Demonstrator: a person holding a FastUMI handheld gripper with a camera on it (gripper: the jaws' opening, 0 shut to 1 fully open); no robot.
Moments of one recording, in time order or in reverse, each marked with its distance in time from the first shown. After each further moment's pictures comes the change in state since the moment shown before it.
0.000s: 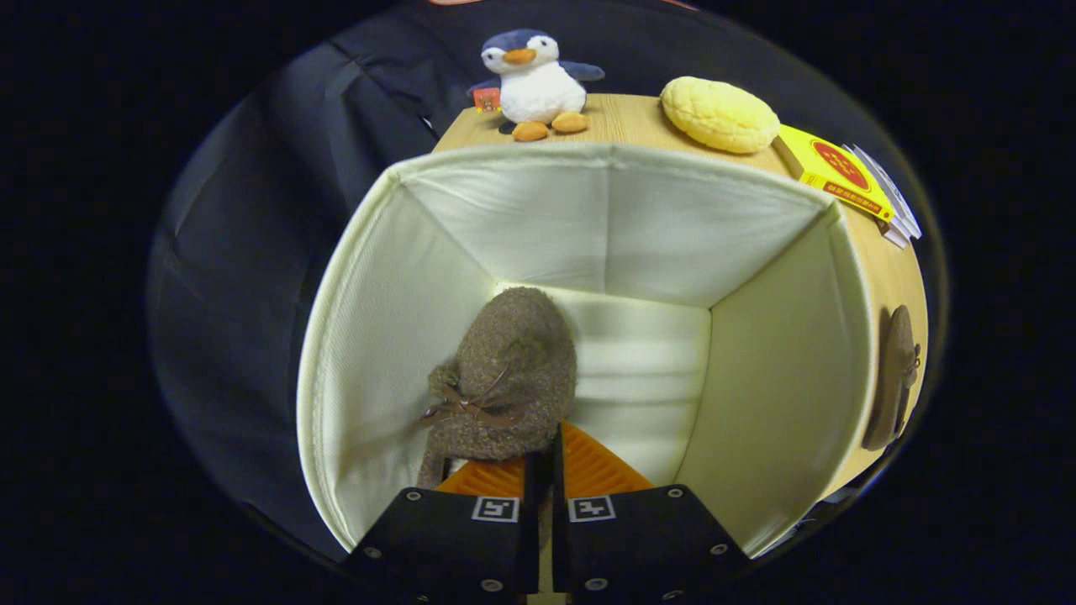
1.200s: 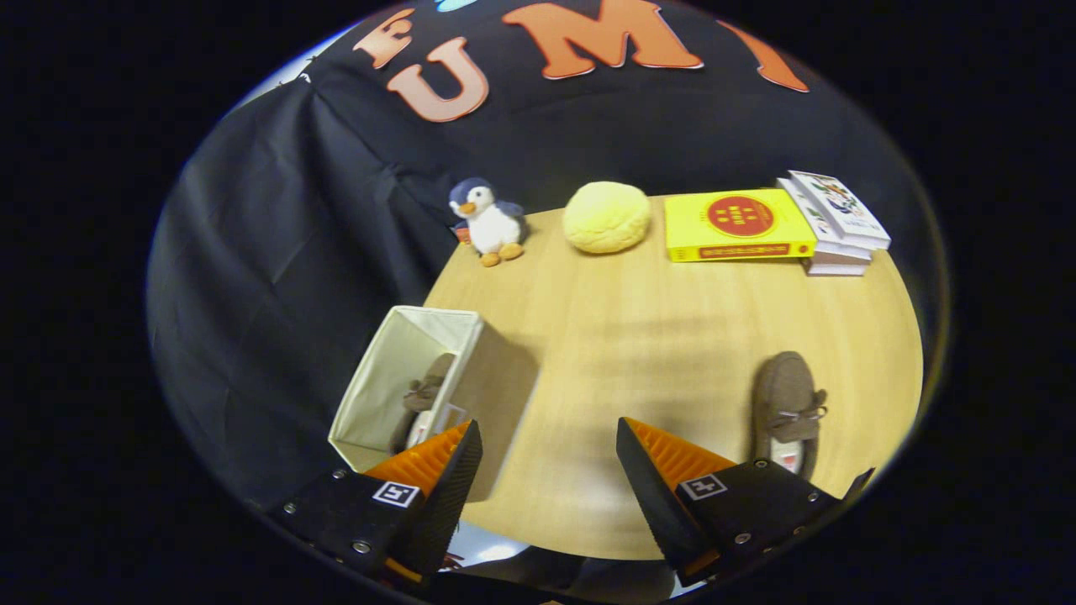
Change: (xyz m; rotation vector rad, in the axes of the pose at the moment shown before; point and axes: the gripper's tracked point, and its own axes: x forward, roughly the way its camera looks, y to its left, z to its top) arm -0.180 -0.266 0.009 0.009 -0.413 0.159
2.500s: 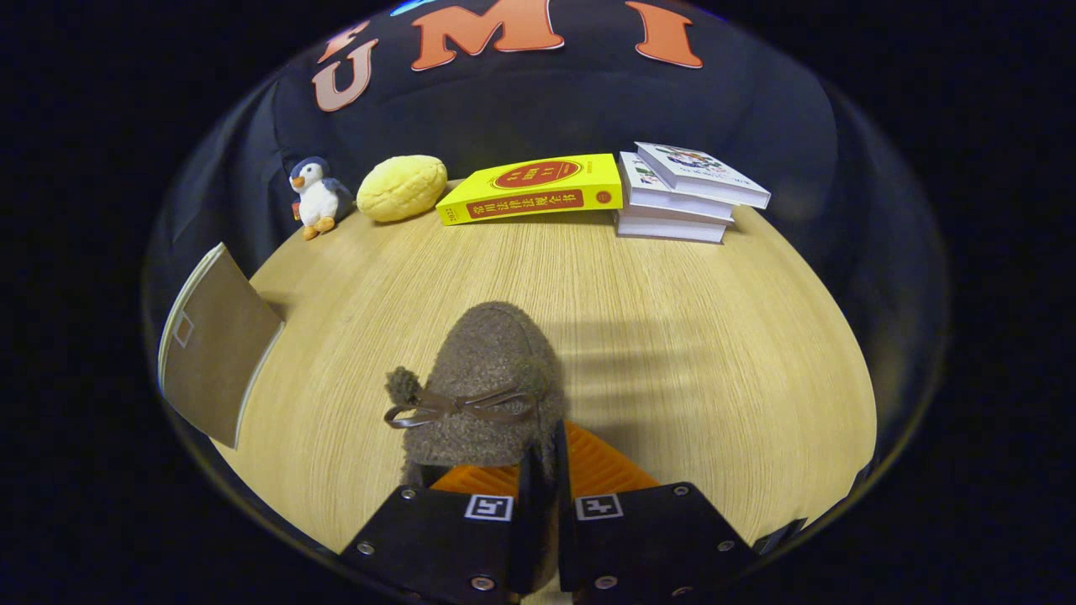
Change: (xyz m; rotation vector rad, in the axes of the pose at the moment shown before) arm 0.061 -0.260 -0.054 -0.080 -0.103 -0.325
